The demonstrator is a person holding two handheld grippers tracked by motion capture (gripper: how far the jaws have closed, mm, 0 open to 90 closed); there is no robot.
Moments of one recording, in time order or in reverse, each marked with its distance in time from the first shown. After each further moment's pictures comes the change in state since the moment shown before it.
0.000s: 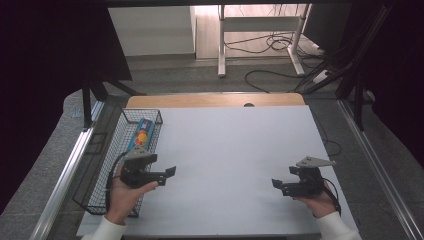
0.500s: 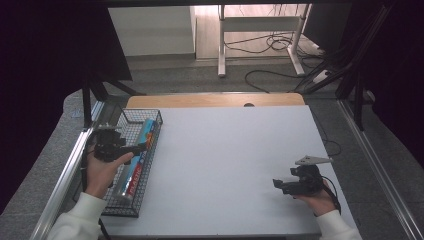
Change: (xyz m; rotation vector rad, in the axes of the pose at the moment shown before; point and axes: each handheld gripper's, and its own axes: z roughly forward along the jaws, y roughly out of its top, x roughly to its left) left arm 0.081 0.033 -0.036 0.043 0.195 -0.209; right arm -0.011 -0.002 0.010 0.073 -0.018 0.039
